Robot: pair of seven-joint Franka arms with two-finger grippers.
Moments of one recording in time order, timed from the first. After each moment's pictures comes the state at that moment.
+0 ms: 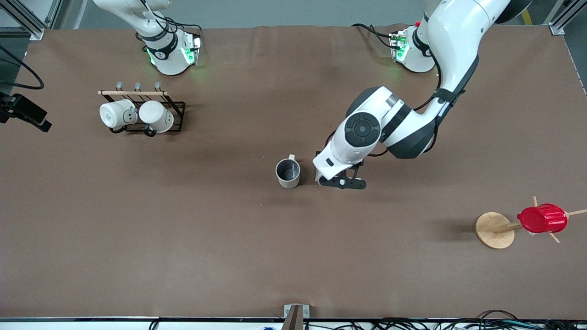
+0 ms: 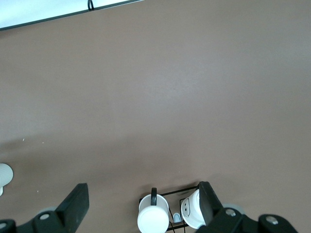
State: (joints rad) left arm -0.16 0.64 -0.58 -1.46 0.21 1.91 -0.66; right arm 0.01 0.01 -0.03 -1.46 -0.04 1.54 0.20
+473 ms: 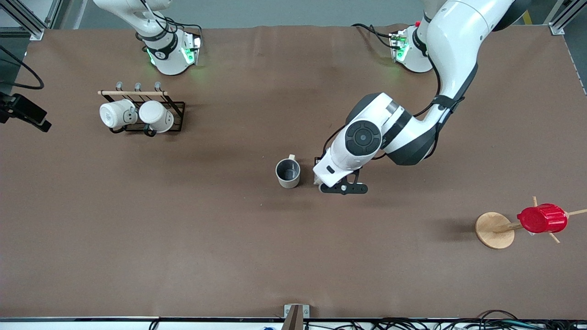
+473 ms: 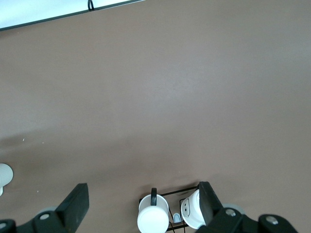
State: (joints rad) left arm -0.17 0.68 -0.58 -1.40 0.21 1.89 -0.70; right arm 0.01 0.01 -0.03 -1.46 -0.04 1.55 0.19
